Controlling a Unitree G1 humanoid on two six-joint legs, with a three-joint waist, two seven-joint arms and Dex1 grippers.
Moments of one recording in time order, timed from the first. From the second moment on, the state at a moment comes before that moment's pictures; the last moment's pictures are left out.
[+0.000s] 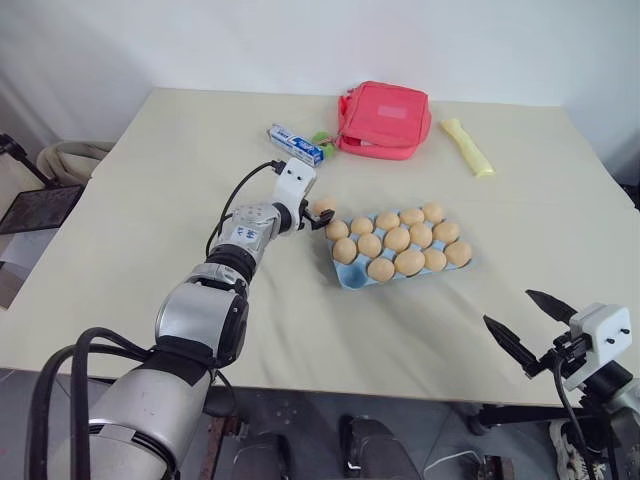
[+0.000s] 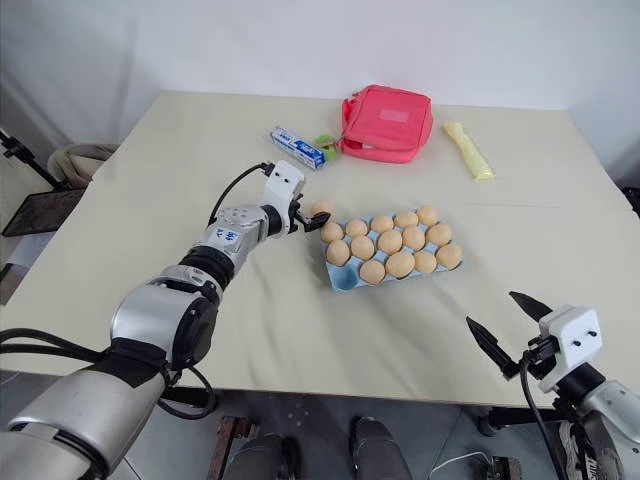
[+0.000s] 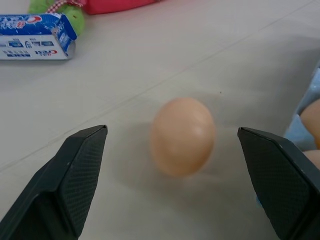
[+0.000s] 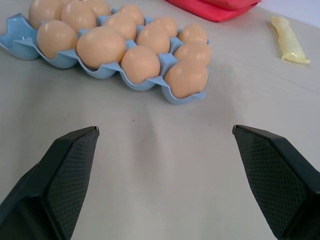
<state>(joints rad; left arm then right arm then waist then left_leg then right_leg) -1.28 0.15 0.04 1.35 0.08 0.01 -0.40 0.33 -0.57 -0.48 -0.30 0.45 0.09 0.75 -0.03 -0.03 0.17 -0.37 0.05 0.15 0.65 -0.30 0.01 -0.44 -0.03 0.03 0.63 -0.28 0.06</state>
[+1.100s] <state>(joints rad) -1.29 0.14 0.12 1.38 0.09 0.08 -0.32 0.36 -0.56 -0.51 -0.31 0.45 0.08 0.74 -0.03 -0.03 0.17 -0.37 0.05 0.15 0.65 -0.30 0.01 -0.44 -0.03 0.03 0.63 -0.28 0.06</state>
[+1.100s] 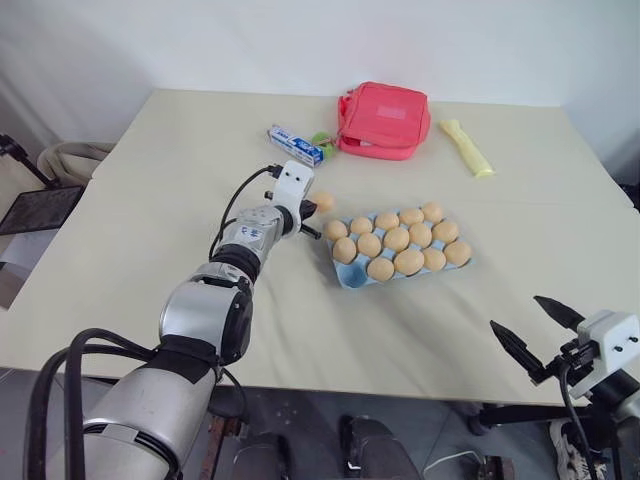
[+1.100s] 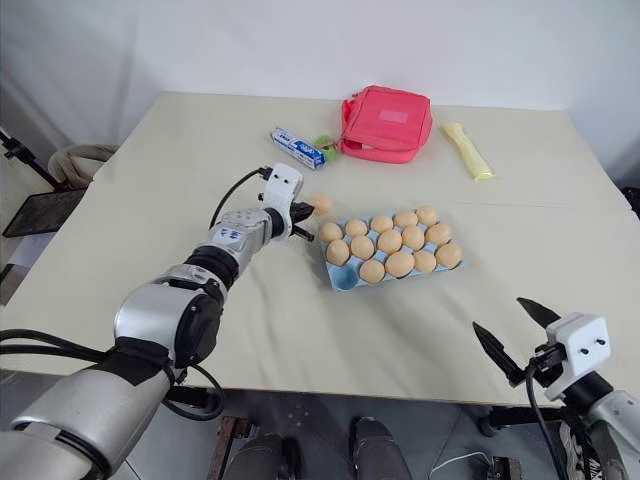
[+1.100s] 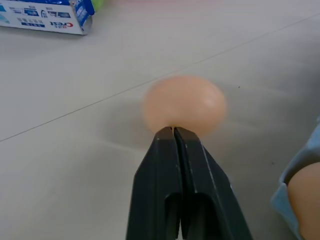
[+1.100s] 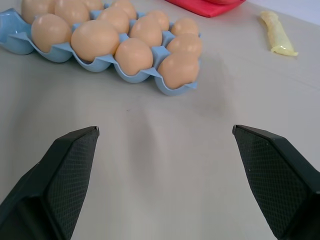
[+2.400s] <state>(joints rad) -1.33 0.19 0.16 1.38 0.08 0.06 -0.42 0.33 -0.54 -0.49 -0.27 0.44 0.07 0.73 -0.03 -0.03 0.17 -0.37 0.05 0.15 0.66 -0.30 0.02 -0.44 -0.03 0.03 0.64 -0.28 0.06</state>
